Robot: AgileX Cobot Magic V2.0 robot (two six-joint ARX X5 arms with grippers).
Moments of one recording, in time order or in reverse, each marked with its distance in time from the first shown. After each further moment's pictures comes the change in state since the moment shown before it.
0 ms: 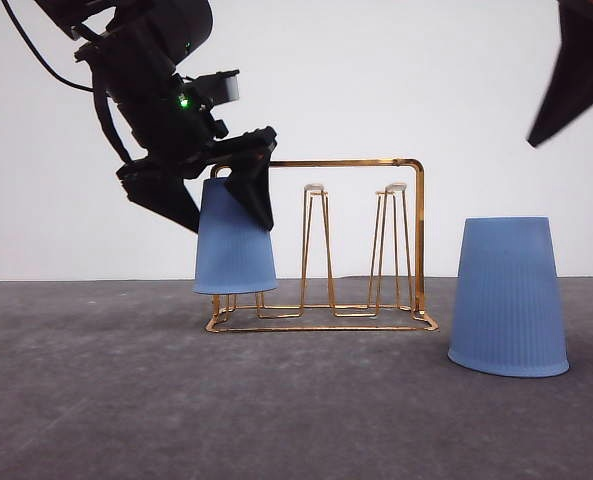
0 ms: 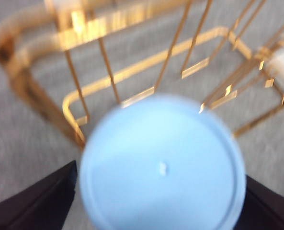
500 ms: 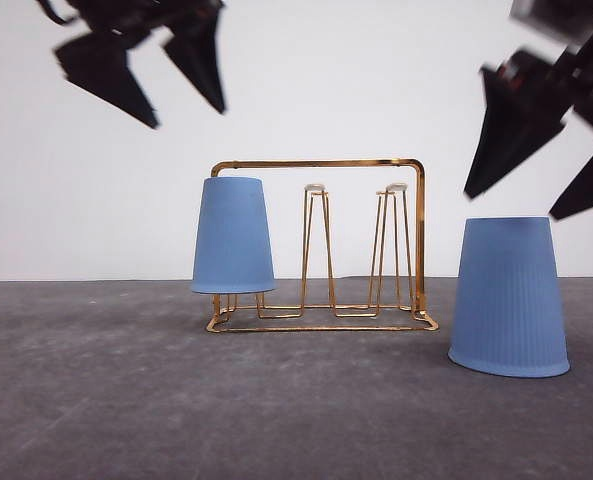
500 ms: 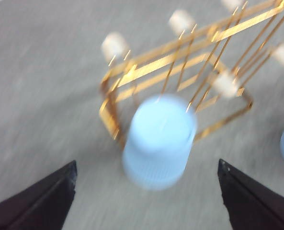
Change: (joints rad) left_arx 0.058 -0.294 0.077 -0.334 0.006 0.047; right_arx 0.096 0.247 0.002 0.212 0.121 0.000
